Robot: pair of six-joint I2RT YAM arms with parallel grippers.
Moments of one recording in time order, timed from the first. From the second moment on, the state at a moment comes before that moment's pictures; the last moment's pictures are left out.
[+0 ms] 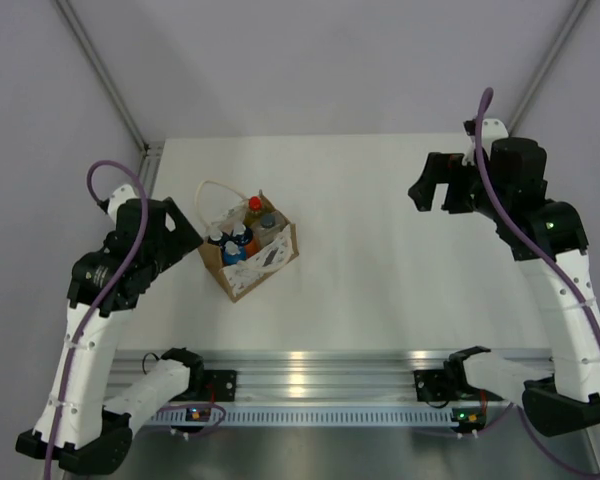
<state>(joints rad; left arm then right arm) -0.28 0.91 1.37 -1.22 -0.41 -0.74 0.27 1.10 1.54 -0.92 -0.08 0.21</state>
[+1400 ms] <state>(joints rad) -0.28 0.75 1.13 -1.34 -0.36 -0.97 1.15 2.08 2.10 -0.64 0.17 0.20</state>
